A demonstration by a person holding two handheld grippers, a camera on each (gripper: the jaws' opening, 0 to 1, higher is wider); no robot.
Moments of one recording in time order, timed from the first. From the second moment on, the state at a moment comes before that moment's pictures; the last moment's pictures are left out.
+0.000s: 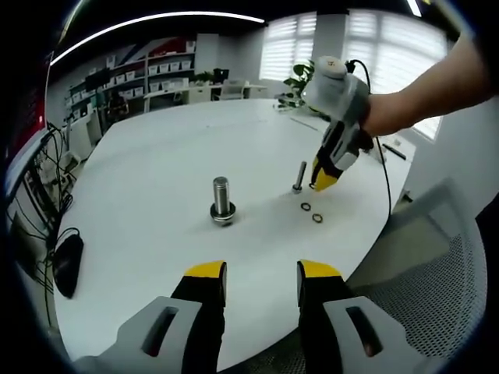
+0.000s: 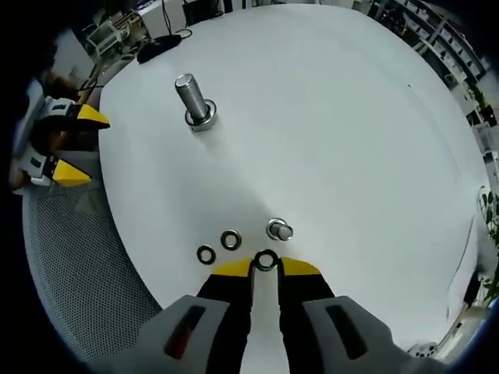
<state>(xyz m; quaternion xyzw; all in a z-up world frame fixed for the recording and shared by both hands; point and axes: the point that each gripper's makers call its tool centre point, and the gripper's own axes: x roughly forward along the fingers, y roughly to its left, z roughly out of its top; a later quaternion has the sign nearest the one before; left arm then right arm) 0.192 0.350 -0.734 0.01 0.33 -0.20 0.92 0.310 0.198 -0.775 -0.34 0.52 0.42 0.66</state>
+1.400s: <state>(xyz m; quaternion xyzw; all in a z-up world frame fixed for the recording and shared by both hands) 0.190 0.349 -0.734 0.01 0.34 -0.20 0.92 0.324 0.218 -0.734 -0.36 0.46 0.44 0.68</state>
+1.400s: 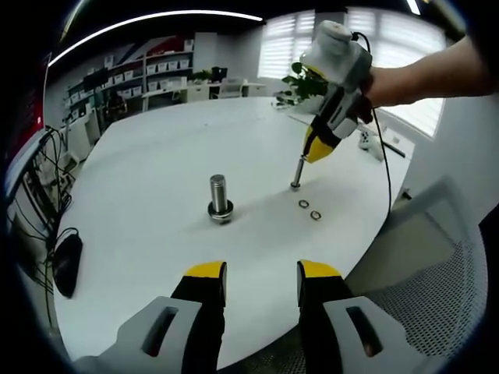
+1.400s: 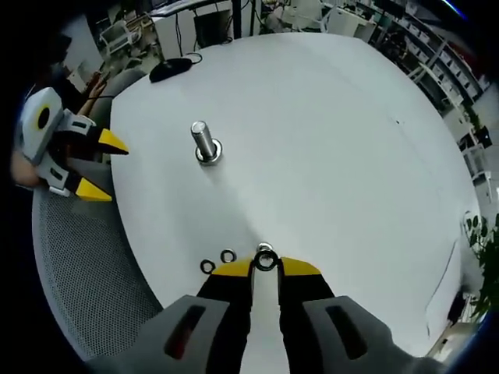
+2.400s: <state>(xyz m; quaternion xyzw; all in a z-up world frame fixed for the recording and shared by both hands) 0.188 0.348 -0.737 0.01 0.34 -0.20 0.92 0.329 0.224 -0.751 -0.36 0.48 0.44 0.66</state>
